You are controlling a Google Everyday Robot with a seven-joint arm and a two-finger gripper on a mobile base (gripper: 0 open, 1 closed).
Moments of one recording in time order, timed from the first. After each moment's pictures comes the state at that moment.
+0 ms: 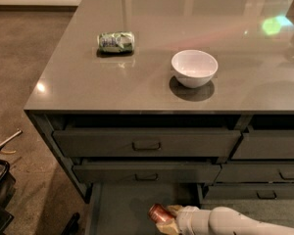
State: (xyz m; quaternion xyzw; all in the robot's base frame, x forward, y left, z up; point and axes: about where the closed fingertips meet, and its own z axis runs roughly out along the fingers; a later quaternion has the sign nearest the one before) arm 0.380 -0.080 0.363 -0.40 0.82 0.25 0.31
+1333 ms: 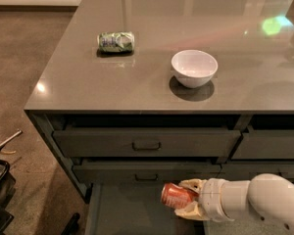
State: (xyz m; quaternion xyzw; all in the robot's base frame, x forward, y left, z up) arm 0.361 -0.115 0.611 -0.59 0.73 0.14 0.33
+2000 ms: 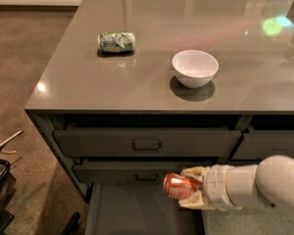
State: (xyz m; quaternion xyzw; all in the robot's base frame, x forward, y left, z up) arm 0.371 -0.116 0.662 -0.63 0.70 0.11 0.33
